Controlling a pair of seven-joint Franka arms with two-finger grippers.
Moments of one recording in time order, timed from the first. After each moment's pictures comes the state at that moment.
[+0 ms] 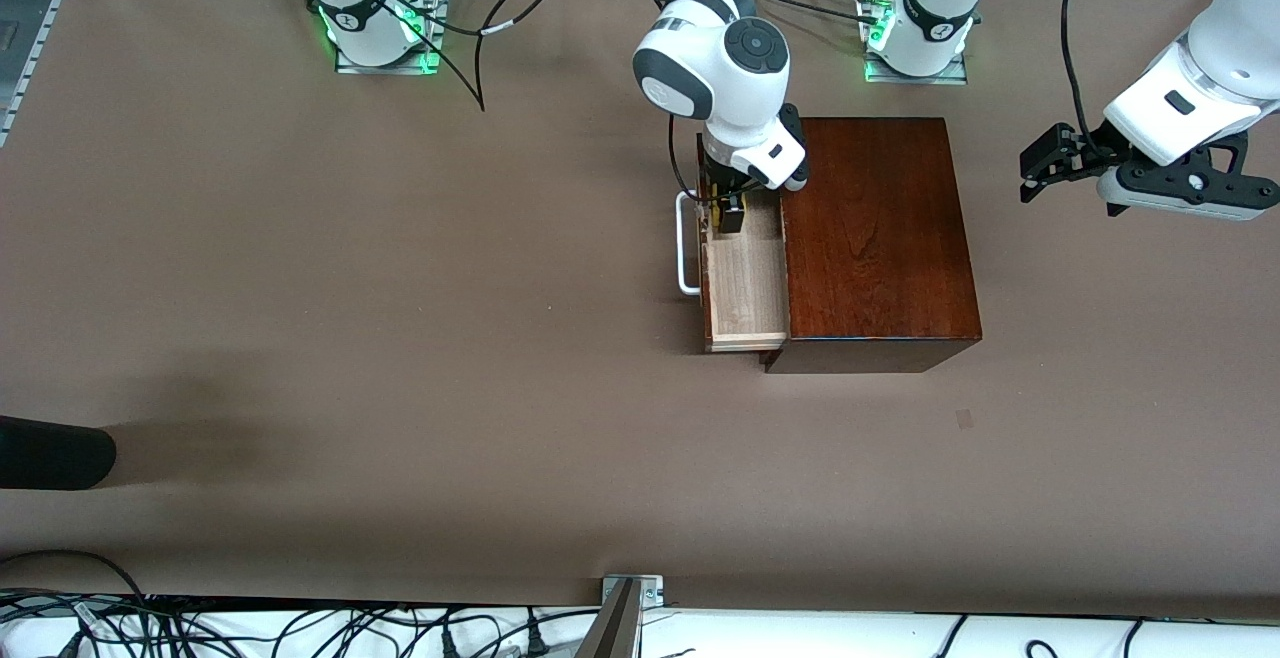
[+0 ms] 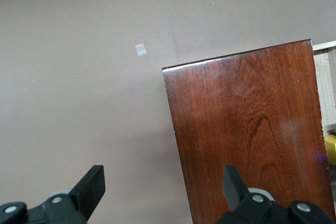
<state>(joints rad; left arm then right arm) -0.03 -0.06 -0.07 -1.74 0.02 1.70 0.06 0.93 0.88 0.14 -1.09 -0.16 1.98 -0.58</state>
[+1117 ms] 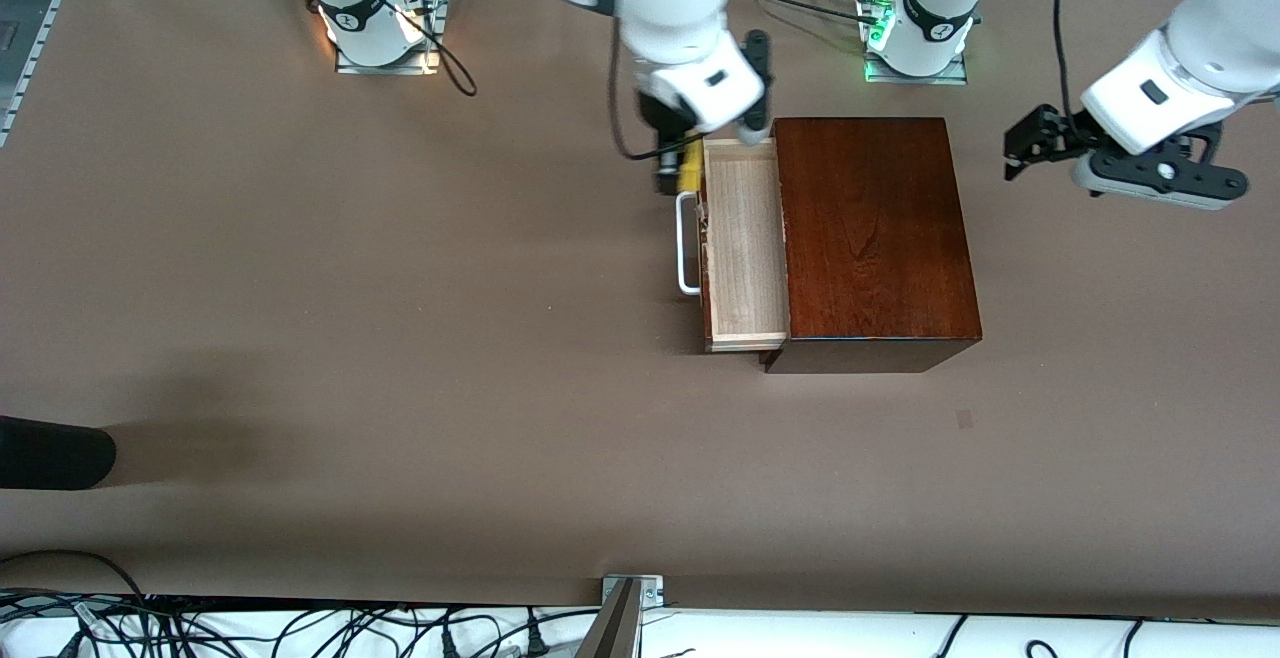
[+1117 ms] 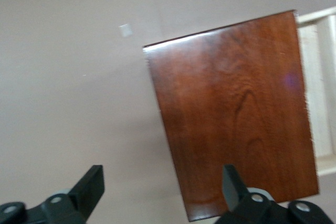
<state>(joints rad) -0.07 -0.06 -0.09 -1.72 -0.01 1.59 0.09 0.76 0.61 0.11 -0.92 -0.11 1.60 -0.57</state>
